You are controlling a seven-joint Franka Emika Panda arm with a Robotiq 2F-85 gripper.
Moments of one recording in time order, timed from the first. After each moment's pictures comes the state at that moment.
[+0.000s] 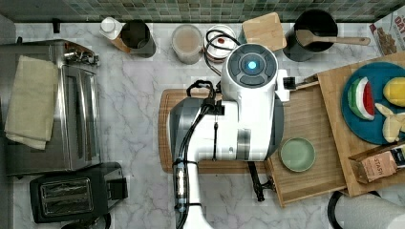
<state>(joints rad) -0.06 0.07 0.01 -1.89 -0.06 0.33 -0.11</state>
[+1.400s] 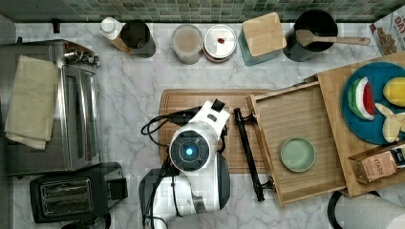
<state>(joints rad) -0.10 -0.14 0.21 -2.45 -0.11 0.83 -0.84</state>
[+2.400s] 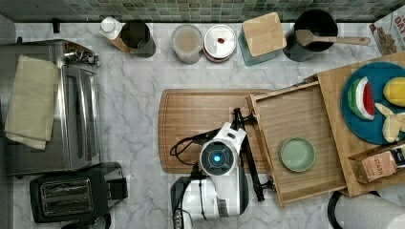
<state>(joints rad) -0.13 -0.03 0.10 -2.63 -0.20 0.98 -0.95</state>
